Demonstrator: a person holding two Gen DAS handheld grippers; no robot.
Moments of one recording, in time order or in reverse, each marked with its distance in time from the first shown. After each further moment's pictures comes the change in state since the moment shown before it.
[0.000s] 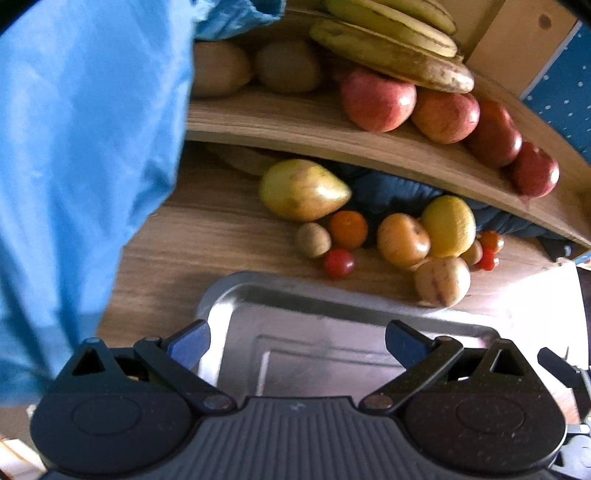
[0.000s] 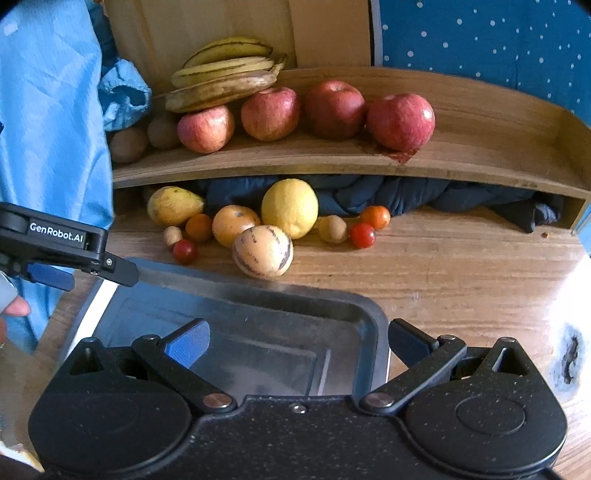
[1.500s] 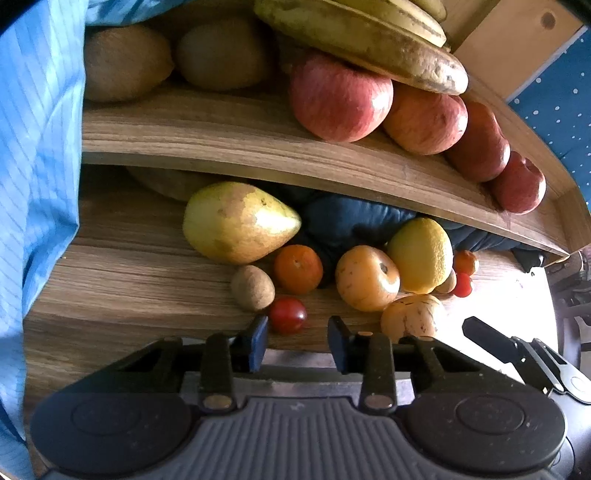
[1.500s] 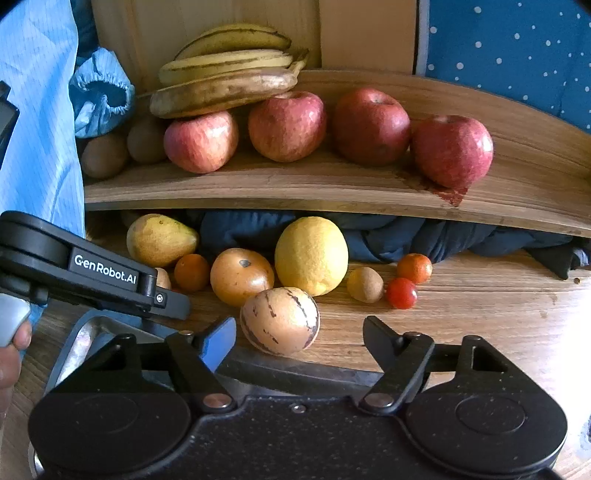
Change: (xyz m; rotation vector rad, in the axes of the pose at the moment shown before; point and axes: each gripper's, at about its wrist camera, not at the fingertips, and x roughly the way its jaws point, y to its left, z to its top) left arm 0.050 -0.009 0.037 0.037 0.032 -0.152; right arm 0.063 0.029 0.045 -0.021 -0.010 -0.032
